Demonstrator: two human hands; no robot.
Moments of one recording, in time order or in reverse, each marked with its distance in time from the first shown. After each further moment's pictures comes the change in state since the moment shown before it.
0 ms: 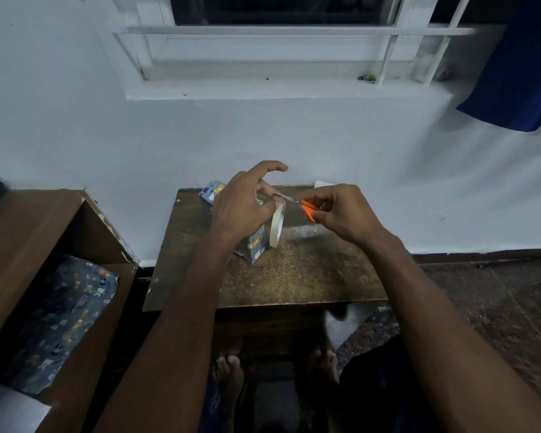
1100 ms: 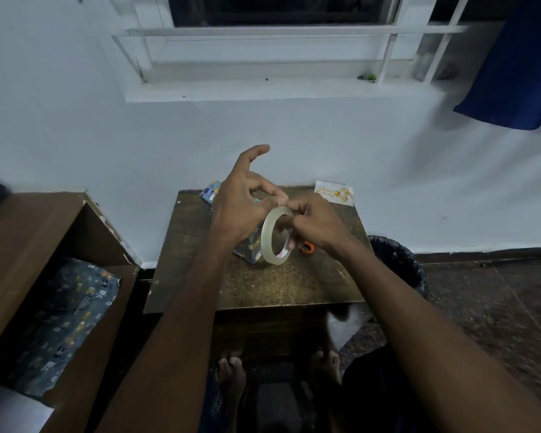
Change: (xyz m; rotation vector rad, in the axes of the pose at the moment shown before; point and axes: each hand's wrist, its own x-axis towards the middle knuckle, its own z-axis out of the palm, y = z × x) left_hand -0.002 0.001 0.002 -0.297 0.079 0.014; right_hand -0.002 -0.036 0.035 0.398 -0.136 0.150
